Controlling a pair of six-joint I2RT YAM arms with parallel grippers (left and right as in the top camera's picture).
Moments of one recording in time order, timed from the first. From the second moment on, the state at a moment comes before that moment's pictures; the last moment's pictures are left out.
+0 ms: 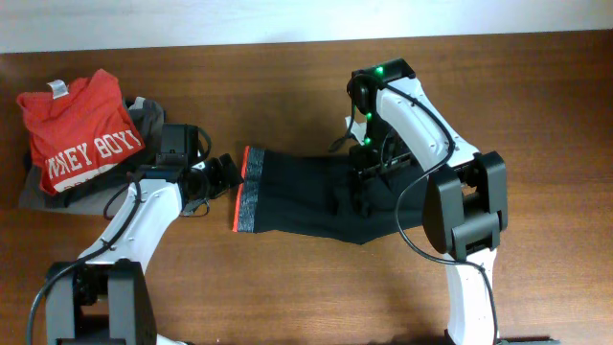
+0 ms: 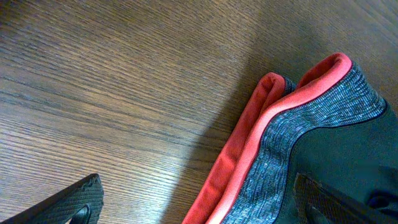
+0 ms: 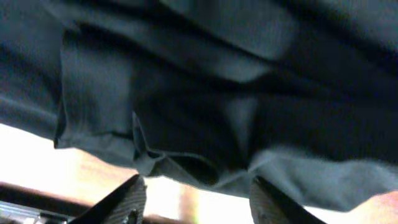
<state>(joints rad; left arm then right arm) -0.06 1.66 1.01 -0.53 0.14 -0.54 0.31 2.27 1.99 -1.59 -0.07 -0.09</state>
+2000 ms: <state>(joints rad) -0.06 1.66 1.01 -0.54 0.14 -0.48 0.17 2.04 1.98 -1.49 0.14 0.13</state>
